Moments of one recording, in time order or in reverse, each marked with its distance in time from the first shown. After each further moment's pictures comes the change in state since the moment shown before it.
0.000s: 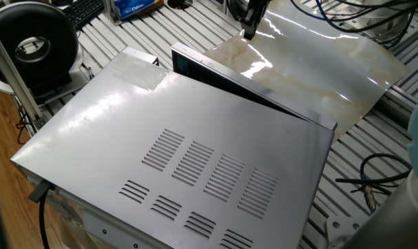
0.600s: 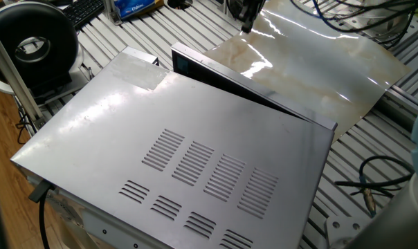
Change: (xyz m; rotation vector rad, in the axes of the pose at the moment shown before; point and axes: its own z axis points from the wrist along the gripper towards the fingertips) arm -0.010 -0.017 -0.013 0.075 0.013 0.025
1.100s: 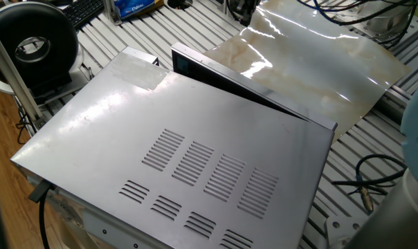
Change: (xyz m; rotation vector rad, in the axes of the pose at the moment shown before) arm -0.015 0.000 0.002 0.007 -0.007 0.031
